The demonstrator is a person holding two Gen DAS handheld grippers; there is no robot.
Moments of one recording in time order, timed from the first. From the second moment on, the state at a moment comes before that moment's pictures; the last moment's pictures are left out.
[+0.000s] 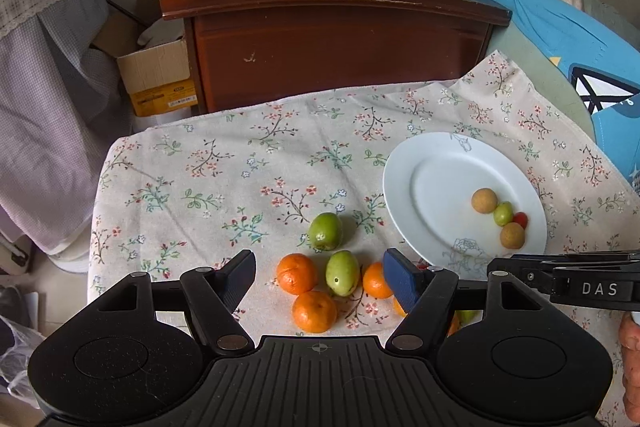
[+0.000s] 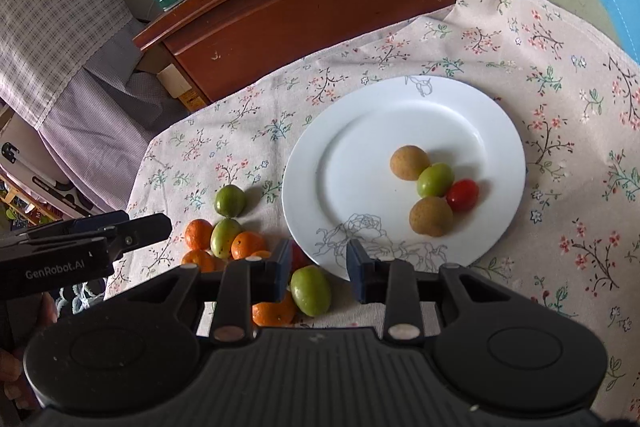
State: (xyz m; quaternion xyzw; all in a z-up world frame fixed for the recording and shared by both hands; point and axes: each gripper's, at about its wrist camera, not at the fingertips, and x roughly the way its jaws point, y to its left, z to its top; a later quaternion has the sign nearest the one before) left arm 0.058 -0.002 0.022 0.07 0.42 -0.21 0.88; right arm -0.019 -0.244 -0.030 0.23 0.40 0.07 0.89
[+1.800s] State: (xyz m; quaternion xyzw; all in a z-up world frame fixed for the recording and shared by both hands) left arm 0.064 -0.006 -0.040 0.09 0.45 -0.22 0.86; right arm -0.009 -0.222 -0.061 0.25 0.44 0.07 0.86
